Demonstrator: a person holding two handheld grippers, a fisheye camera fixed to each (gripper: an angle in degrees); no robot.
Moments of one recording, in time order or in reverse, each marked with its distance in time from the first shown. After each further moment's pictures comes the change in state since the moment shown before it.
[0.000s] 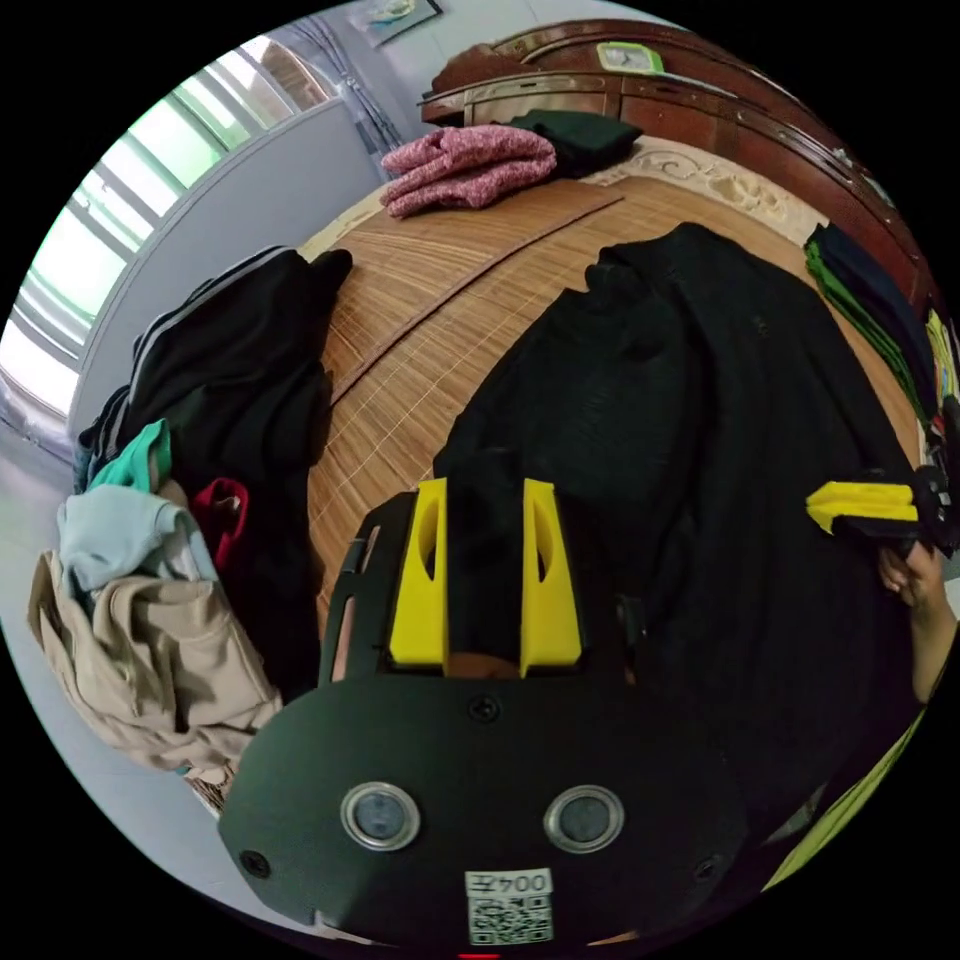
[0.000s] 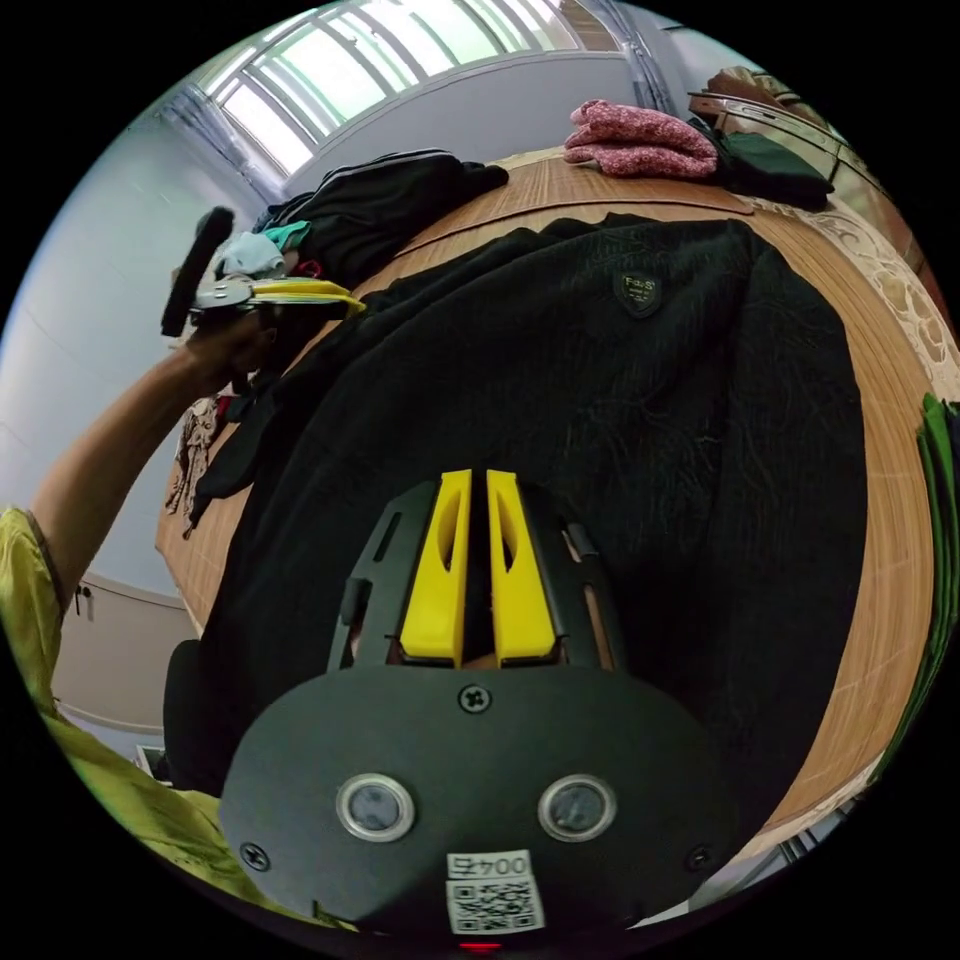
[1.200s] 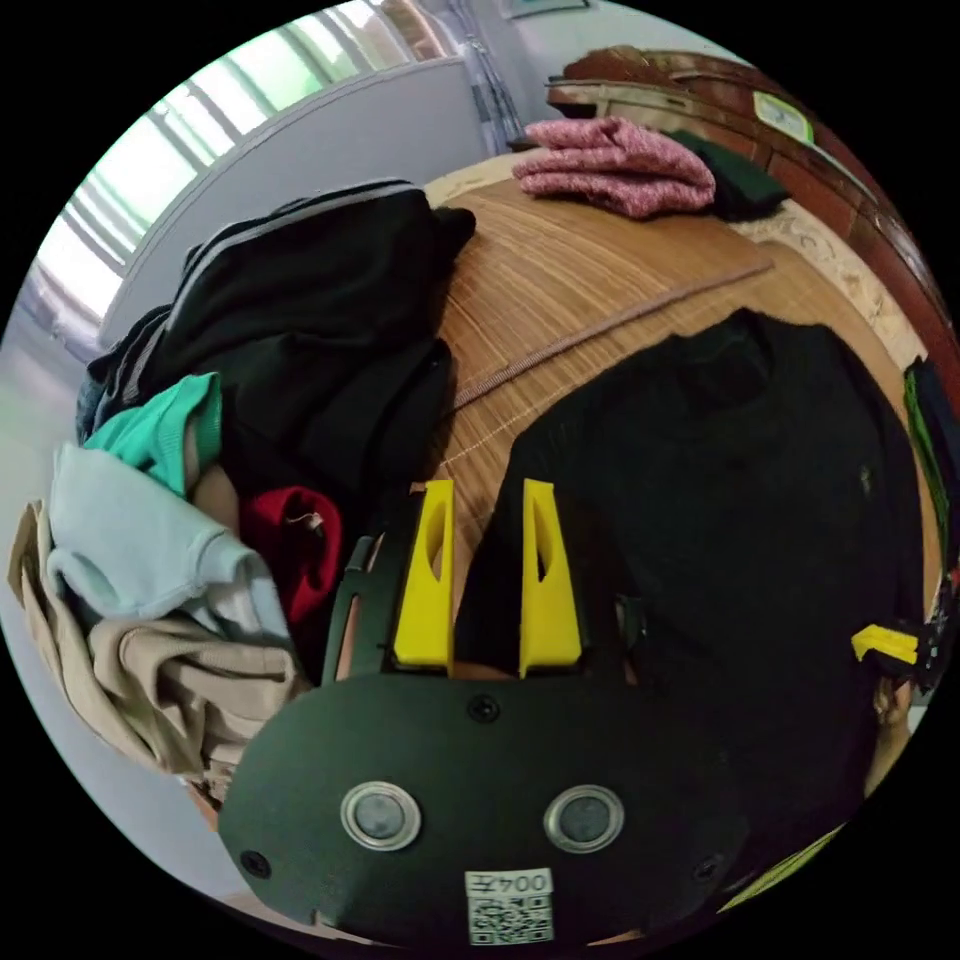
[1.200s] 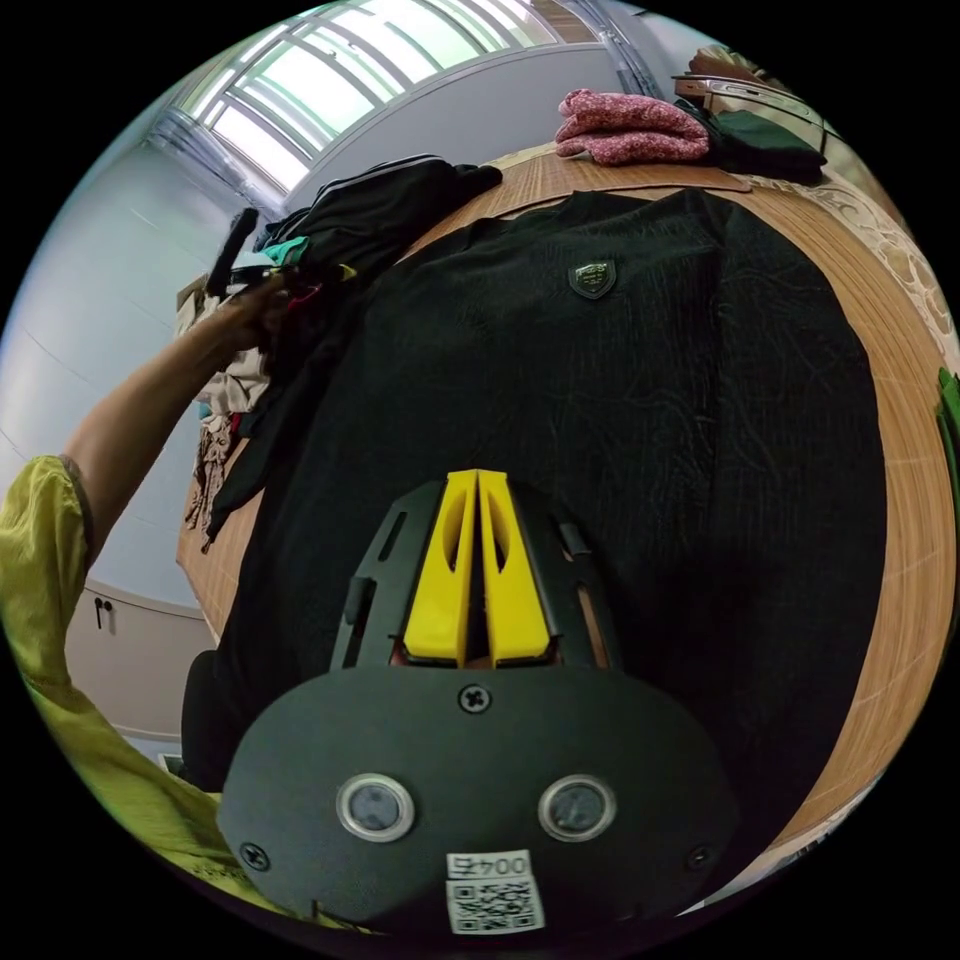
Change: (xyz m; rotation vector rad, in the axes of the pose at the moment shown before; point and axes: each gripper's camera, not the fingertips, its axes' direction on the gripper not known) left arm -0.164 -0.102 0.047 0.003 -0.037 -0.263; right arm 0.050 0.032 0.049 0.006 -0.069 0.043
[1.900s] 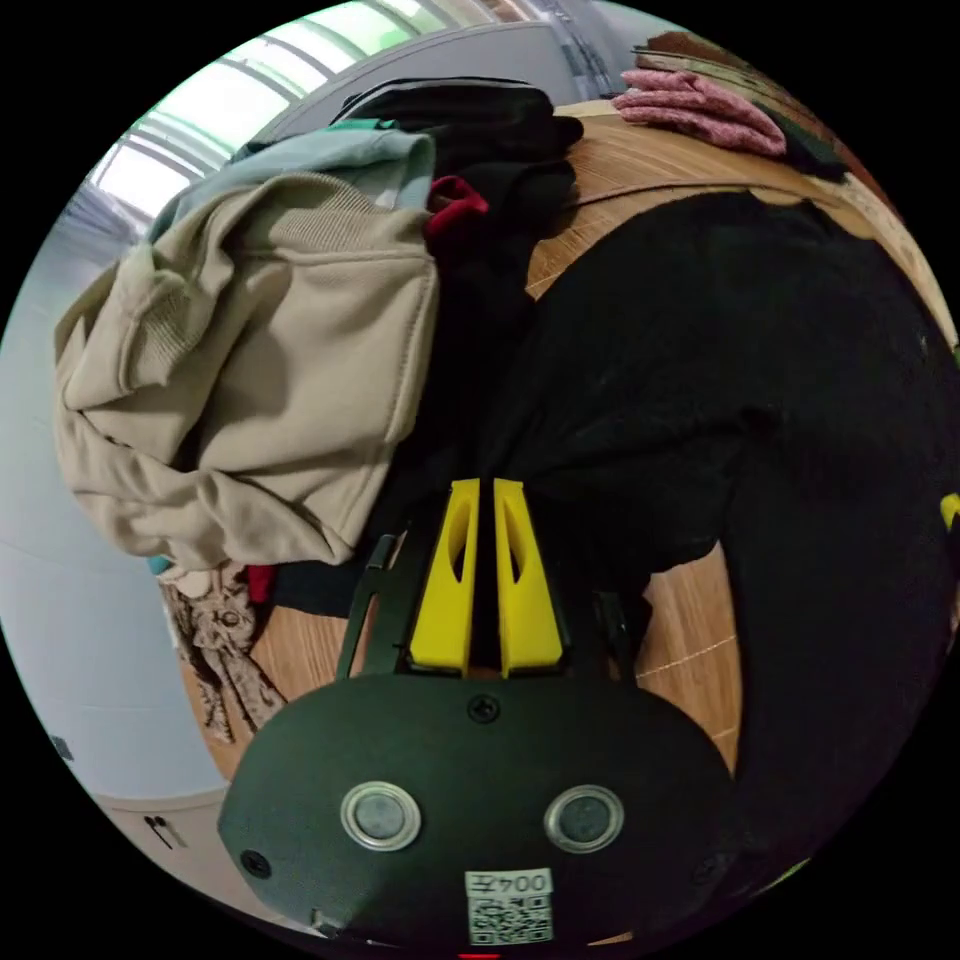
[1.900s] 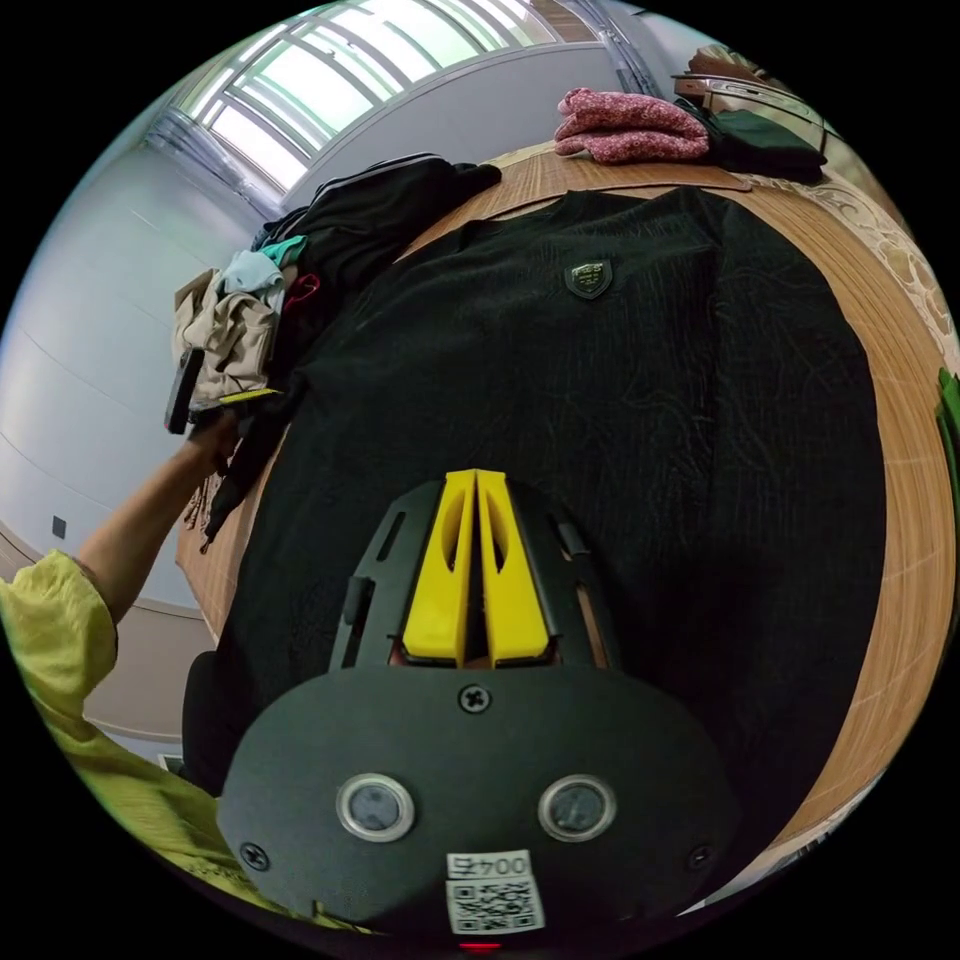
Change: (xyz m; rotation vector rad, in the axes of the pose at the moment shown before) left arm -0.032 0.170 0.018 -0.174 -0.172 -0.160; right arm 0.000 0.016 0.002 -0.007 0.006 0.003
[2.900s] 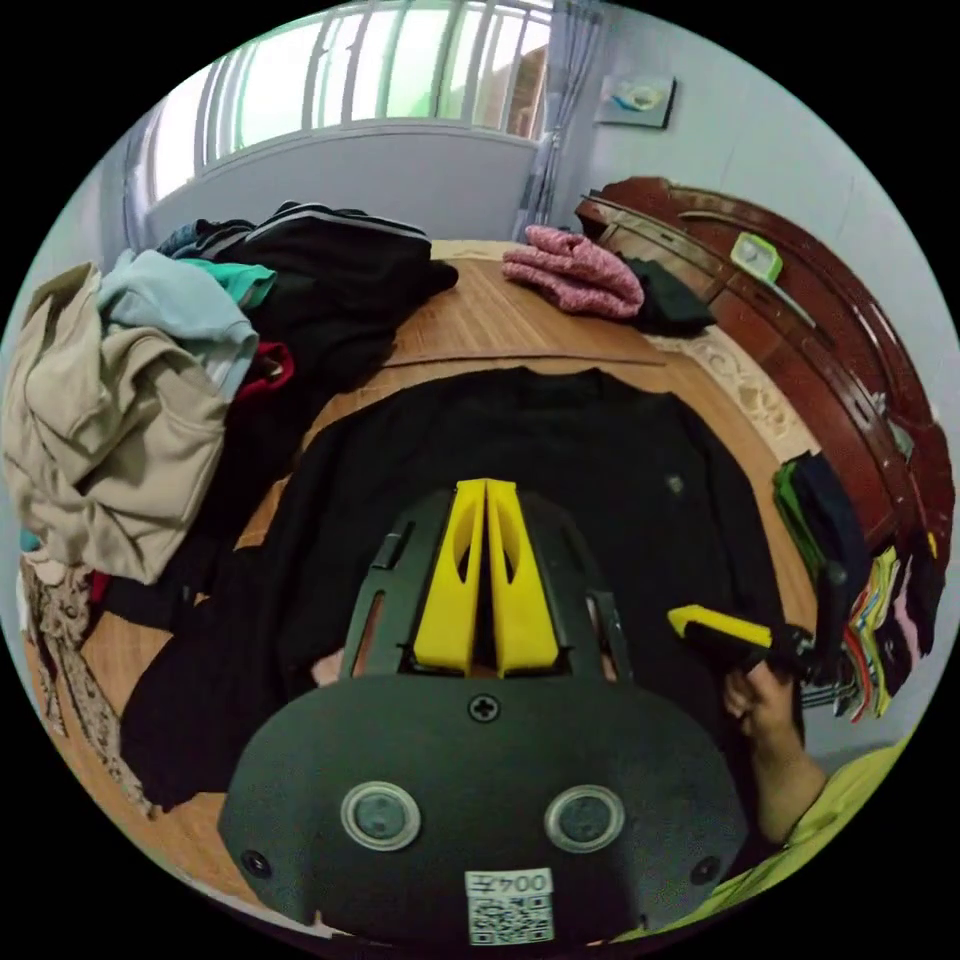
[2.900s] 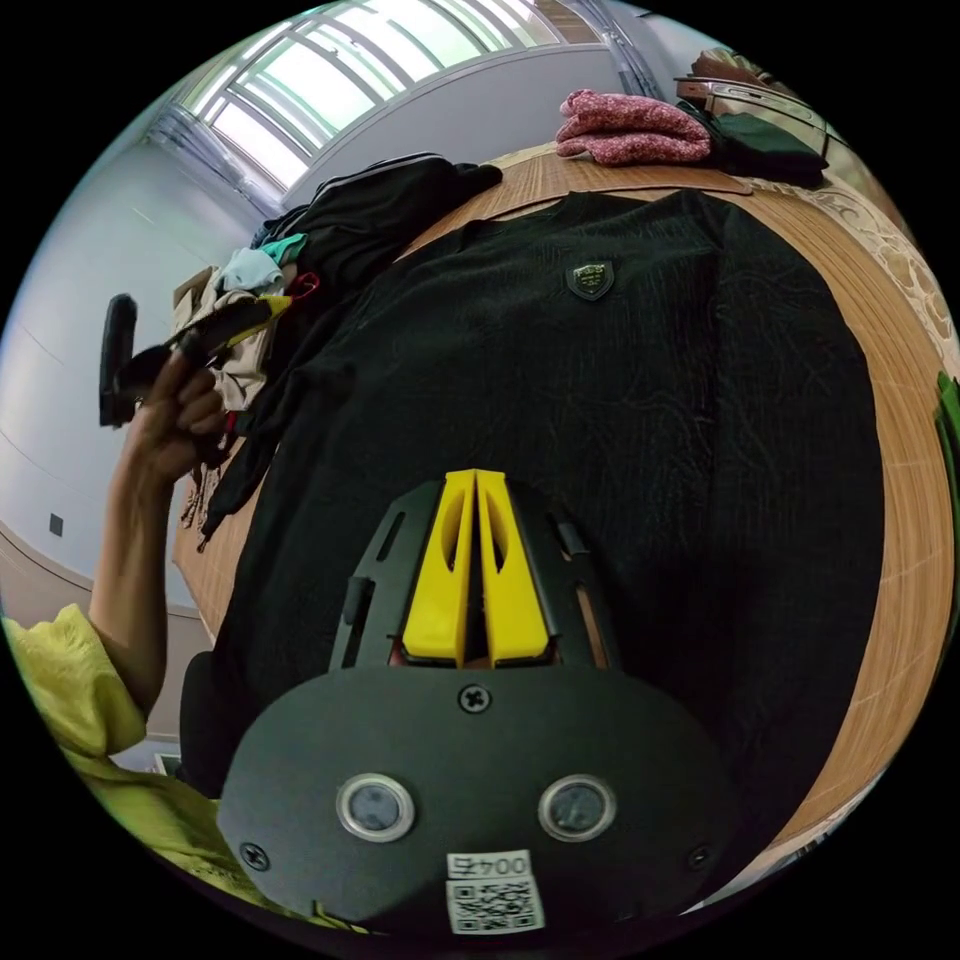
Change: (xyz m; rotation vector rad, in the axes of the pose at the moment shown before) left arm 0.069 0.025 -0.059 0.354 0.521 -0.152; right arm -0.030 -0.028 -0.007 -0.002 0.010 -0.004
